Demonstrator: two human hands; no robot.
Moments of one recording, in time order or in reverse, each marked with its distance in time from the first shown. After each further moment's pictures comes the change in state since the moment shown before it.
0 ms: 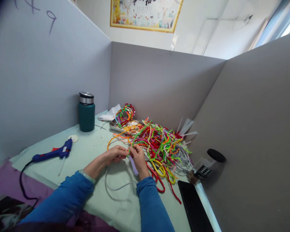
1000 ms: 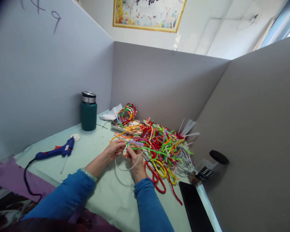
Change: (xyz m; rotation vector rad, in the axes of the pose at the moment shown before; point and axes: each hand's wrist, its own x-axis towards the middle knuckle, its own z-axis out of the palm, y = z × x) left_hand 0.013 -0.003 -0.009 -0.364 0.208 0.237; right_hand -0.007 0.006 0.024 0.178 0.131 -0.027
